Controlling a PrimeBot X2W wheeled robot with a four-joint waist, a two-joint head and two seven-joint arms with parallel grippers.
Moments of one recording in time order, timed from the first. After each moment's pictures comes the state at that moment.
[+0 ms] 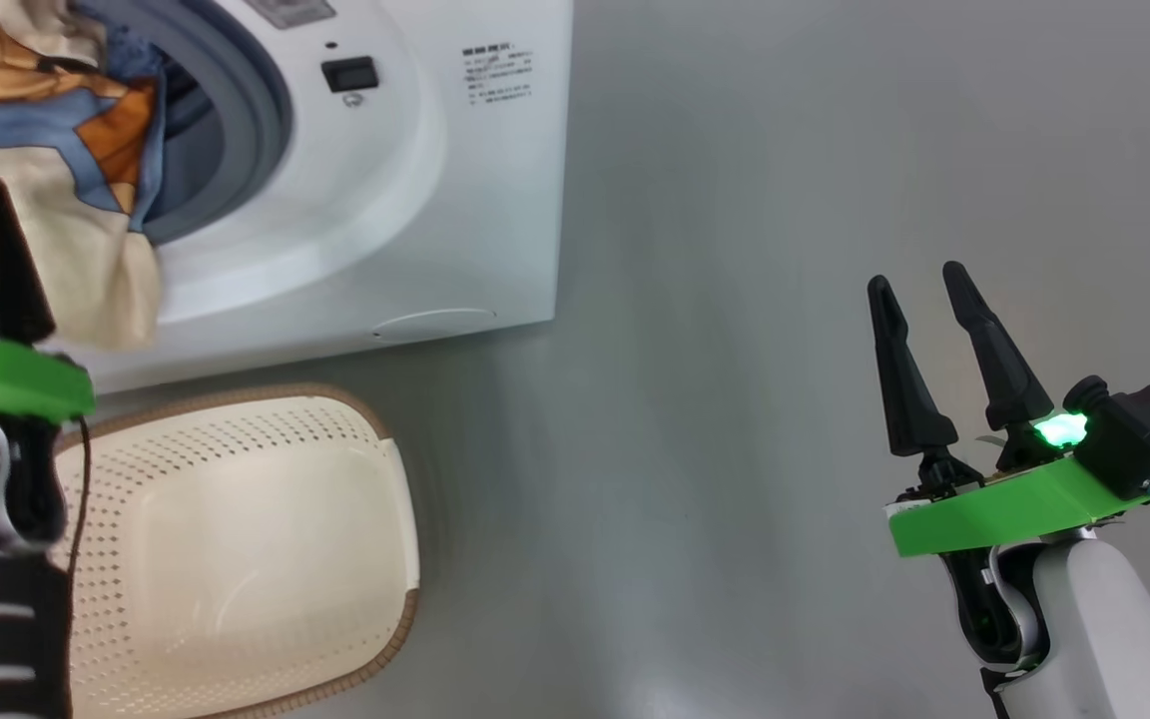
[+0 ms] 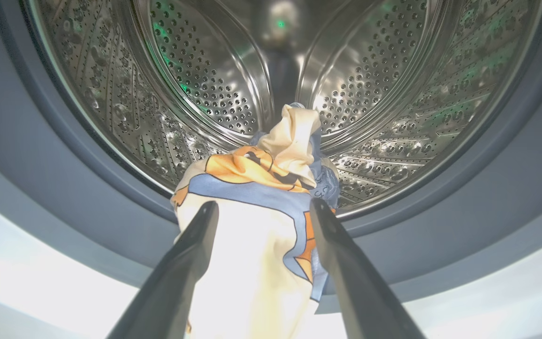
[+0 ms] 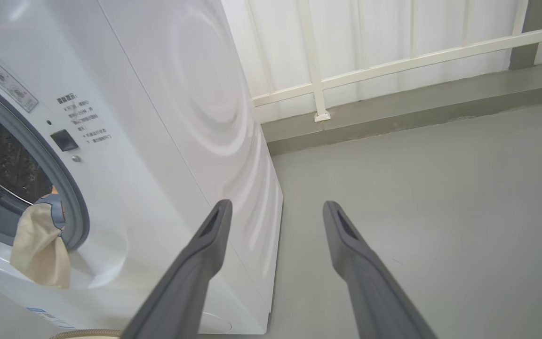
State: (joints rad) left arm -0.69 0.23 0.06 0.60 -0.46 -0.13 -0.26; right arm -0.31 -0.11 0.14 0.13 0.41 0.13 -0.26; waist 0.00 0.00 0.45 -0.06
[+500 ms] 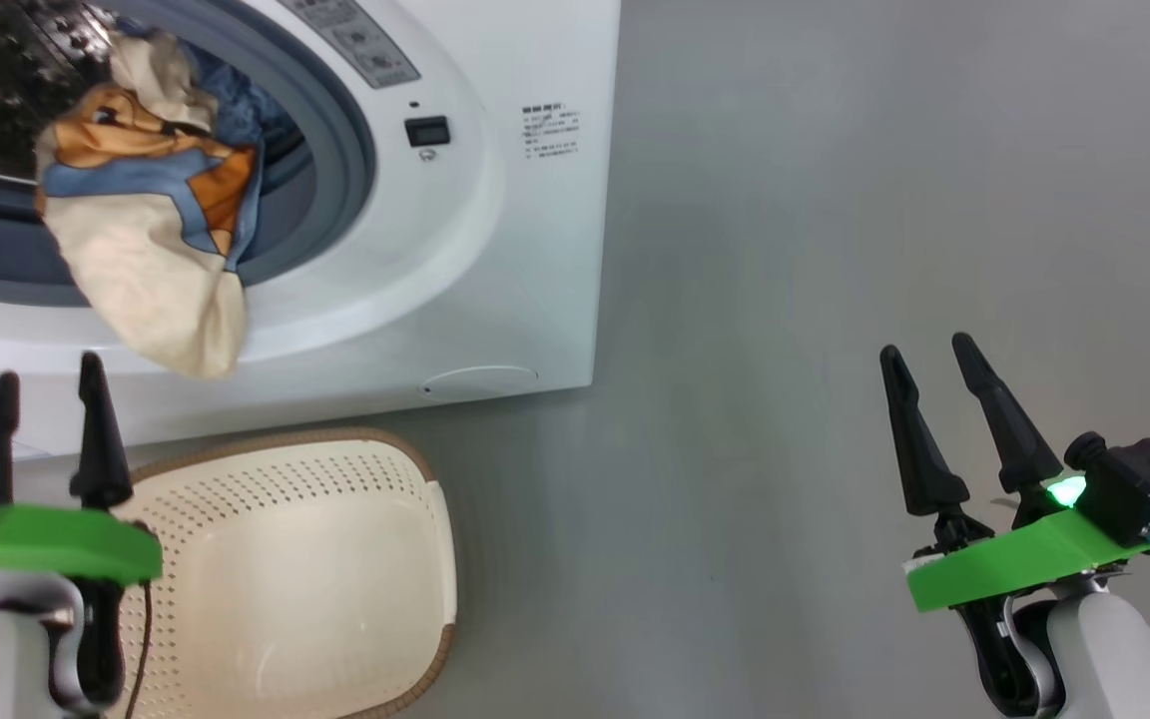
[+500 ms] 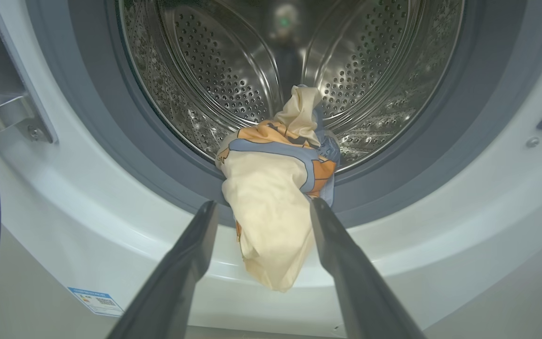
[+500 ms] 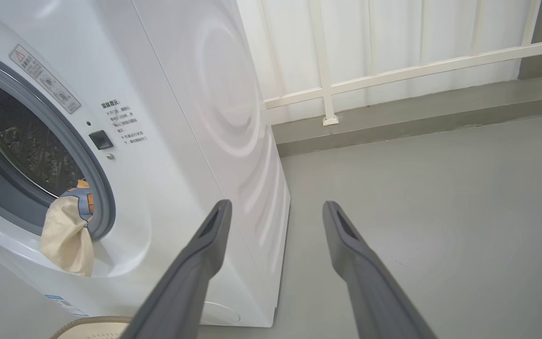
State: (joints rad) left arm -0.39 0.19 0.08 0.43 -0.38 -0.13 -0.26; right arm -0.24 -0.15 0.14 0.17 0.43 0.13 -0.26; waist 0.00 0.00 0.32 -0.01
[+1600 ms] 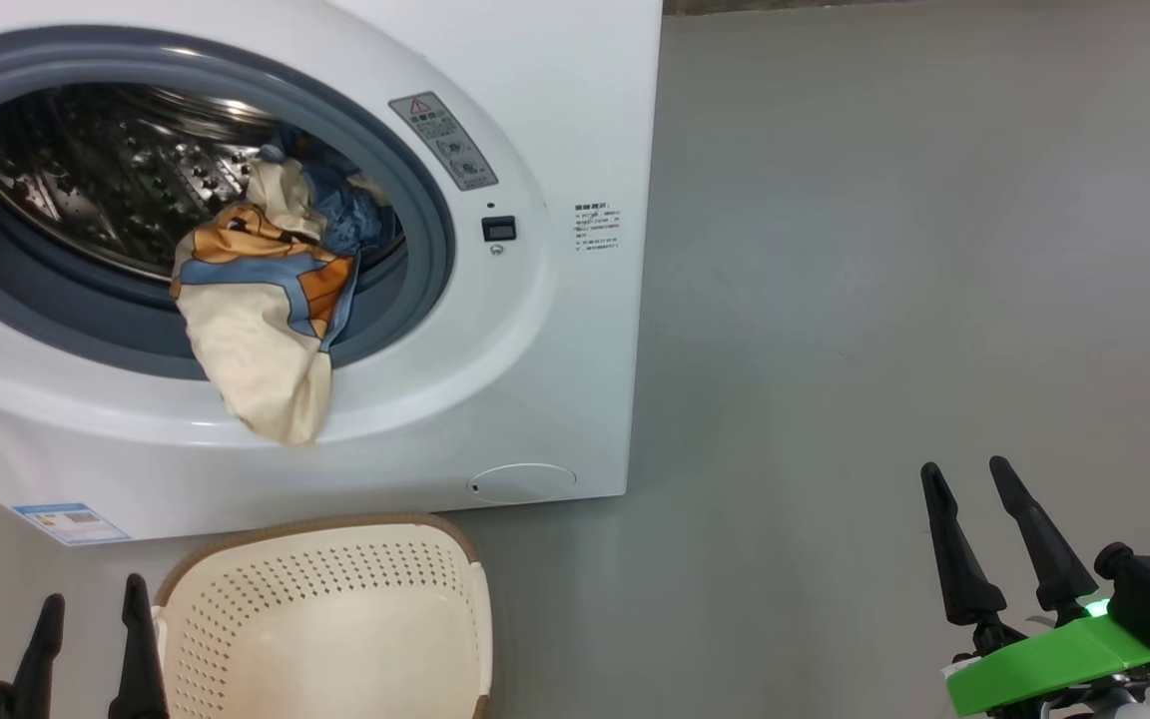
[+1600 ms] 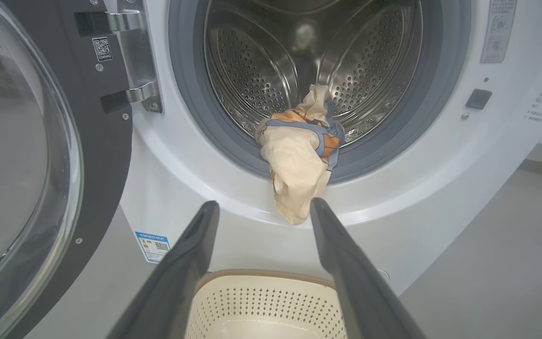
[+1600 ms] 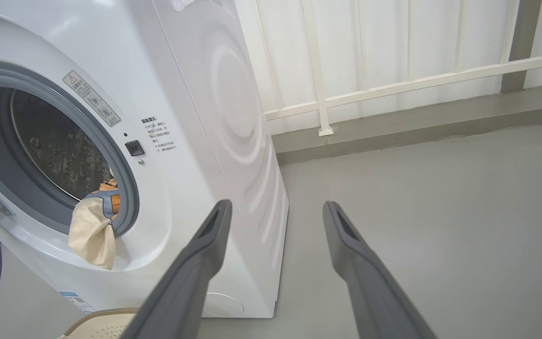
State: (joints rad) left arm 0.05 0.13 0.13 0.18 -0.35 -0.13 -0.26; right arm -0.04 -0.17 0.09 0.17 0.44 0.13 -0.26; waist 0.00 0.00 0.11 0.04
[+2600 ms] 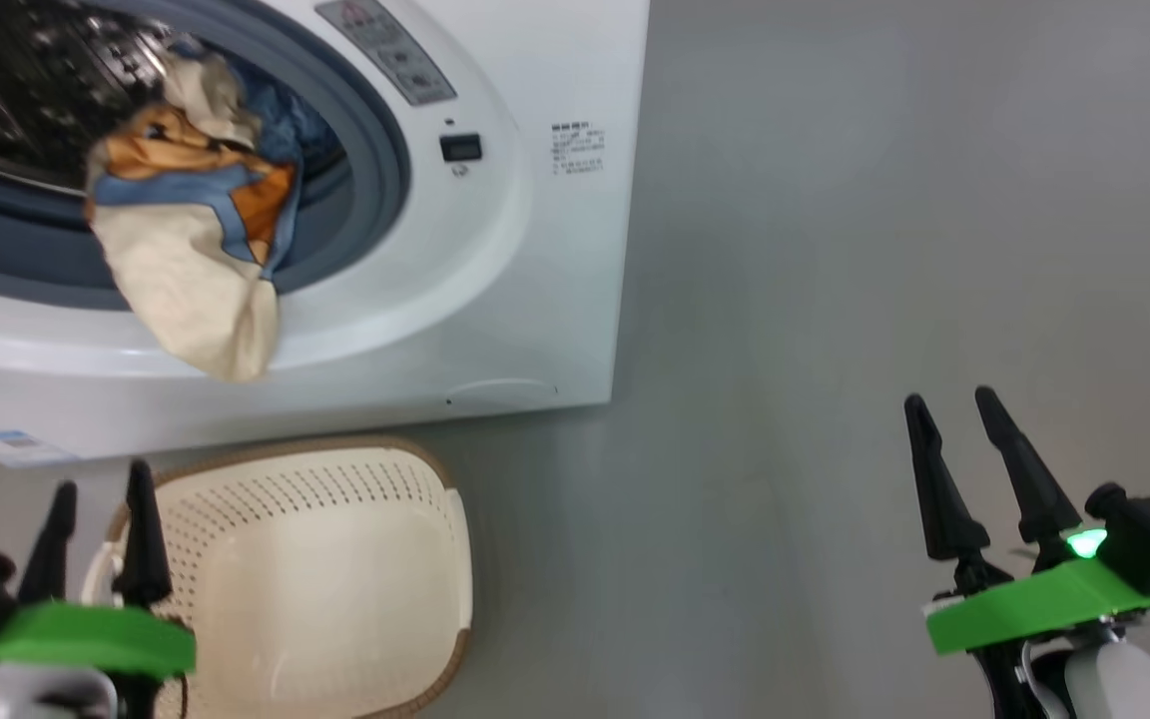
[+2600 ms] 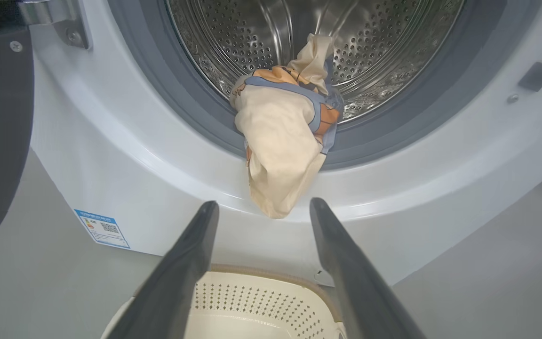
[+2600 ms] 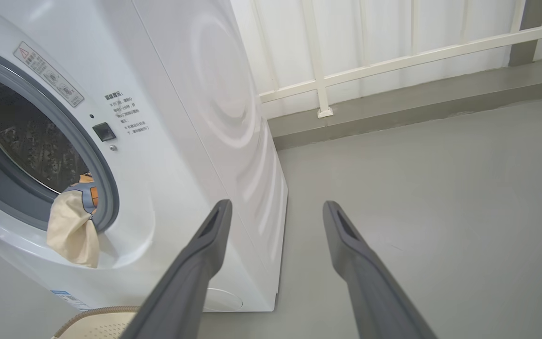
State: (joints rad) left arm -0.19 0.17 0.04 0.36 -0.50 -0.13 -0.26; right arm -0.13 -0.15 0.10 0.14 0.43 0.13 -0.26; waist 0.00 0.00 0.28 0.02
